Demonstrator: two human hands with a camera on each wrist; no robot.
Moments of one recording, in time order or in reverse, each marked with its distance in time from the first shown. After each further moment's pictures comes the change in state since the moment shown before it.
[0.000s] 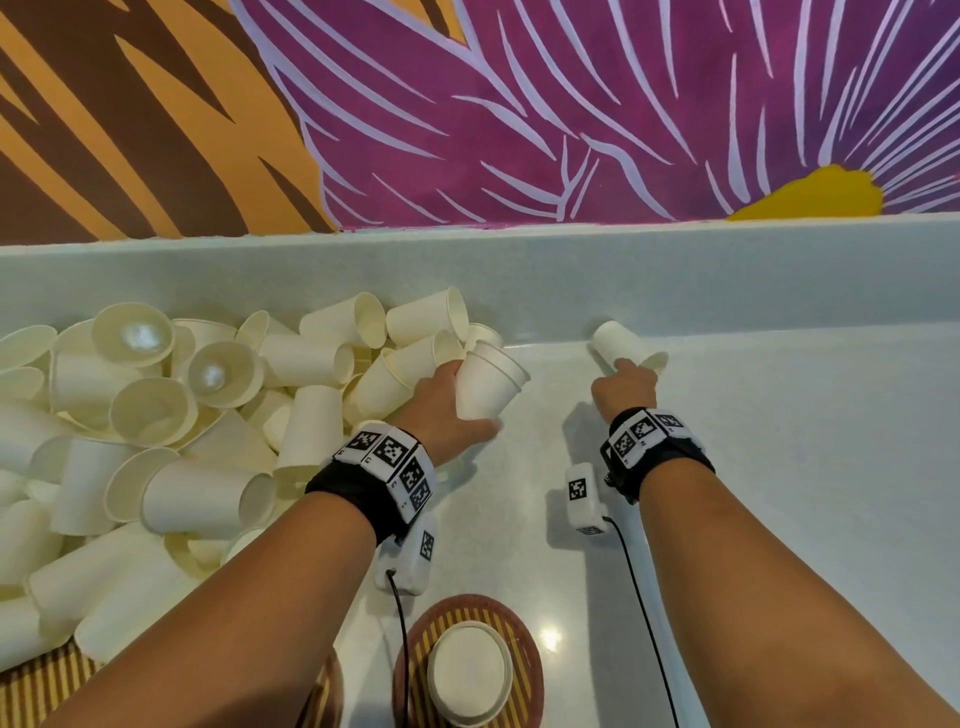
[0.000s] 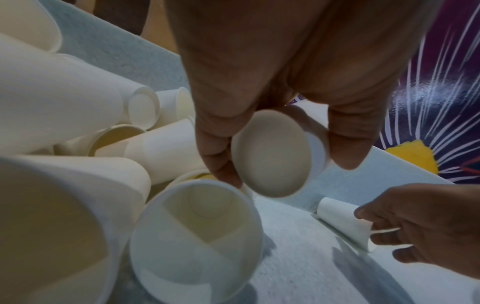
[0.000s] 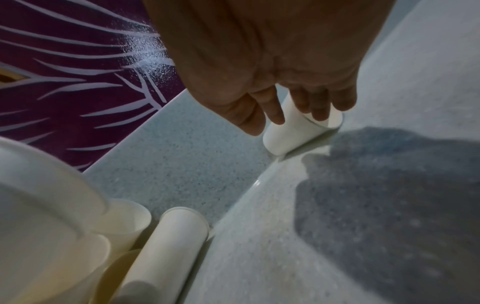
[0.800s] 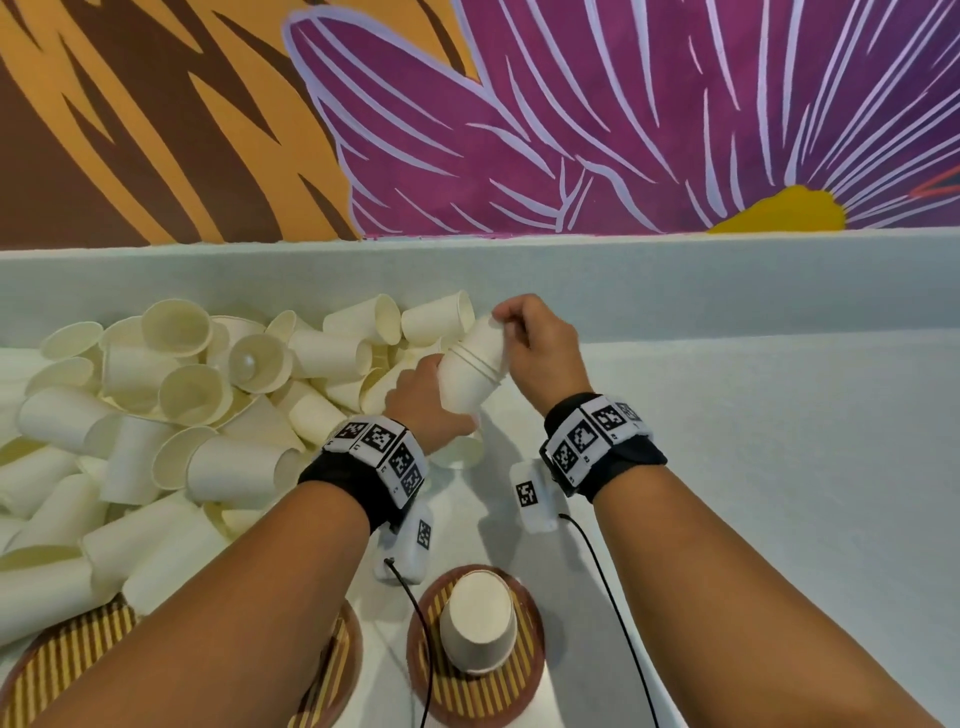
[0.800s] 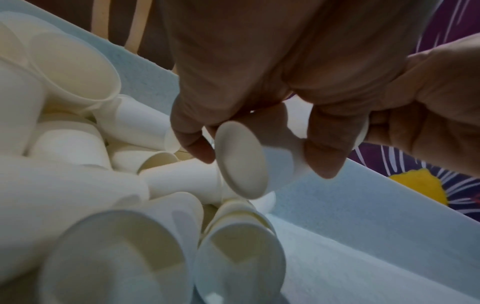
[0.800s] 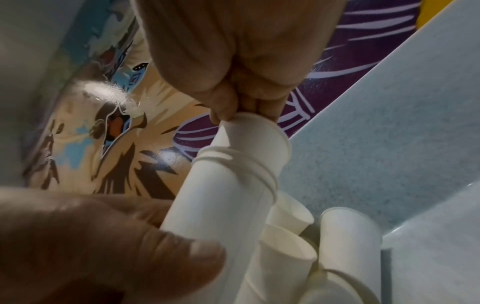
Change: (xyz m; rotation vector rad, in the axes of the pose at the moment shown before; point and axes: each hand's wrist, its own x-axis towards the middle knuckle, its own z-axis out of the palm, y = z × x) left_hand -0.038 -0.005 -0.022 0.058 0.132 -0.042; right_hand -0.121 -0.079 -0.019 0.394 0.053 -0.790
